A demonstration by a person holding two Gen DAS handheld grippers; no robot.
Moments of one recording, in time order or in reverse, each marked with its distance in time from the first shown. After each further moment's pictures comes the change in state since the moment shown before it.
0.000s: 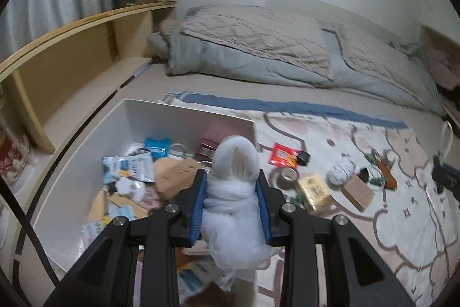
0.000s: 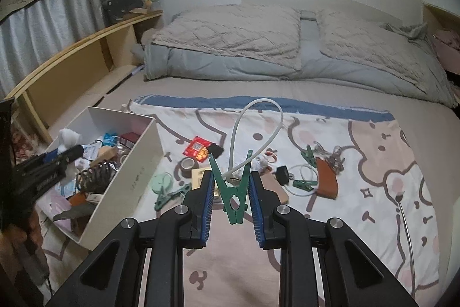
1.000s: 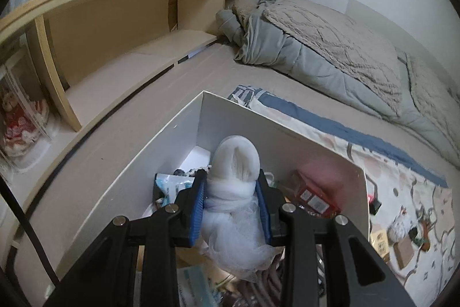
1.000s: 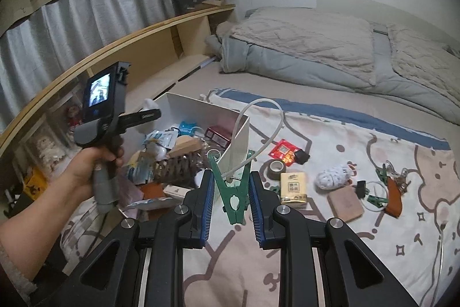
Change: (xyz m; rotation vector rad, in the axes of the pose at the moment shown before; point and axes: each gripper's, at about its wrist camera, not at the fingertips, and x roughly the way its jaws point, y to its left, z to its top) left arm 0.081 0.112 0.037 -0.250 0.065 0.166; right arm -0.010 0.089 0.006 -0.130 0.025 0.282
